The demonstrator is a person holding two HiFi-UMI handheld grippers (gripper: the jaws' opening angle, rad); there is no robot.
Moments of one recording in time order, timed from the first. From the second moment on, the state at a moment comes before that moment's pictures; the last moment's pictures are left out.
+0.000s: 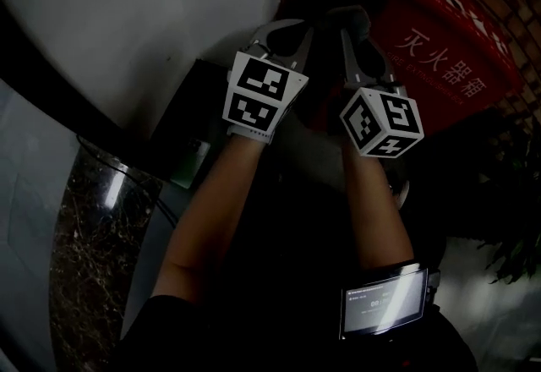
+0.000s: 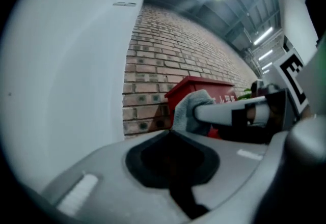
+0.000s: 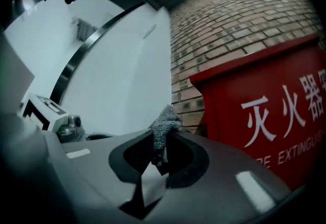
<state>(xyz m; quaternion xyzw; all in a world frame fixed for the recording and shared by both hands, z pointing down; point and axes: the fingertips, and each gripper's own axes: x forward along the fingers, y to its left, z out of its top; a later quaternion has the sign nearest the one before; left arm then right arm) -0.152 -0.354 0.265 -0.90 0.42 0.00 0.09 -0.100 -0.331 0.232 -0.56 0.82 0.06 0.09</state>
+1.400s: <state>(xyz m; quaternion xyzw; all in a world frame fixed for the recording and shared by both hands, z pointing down) -0.125 -0.423 0.224 -0.91 0.33 -0.14 0.21 -0.019 -0.425 0.317 -0.51 0.46 -0.32 0.66</state>
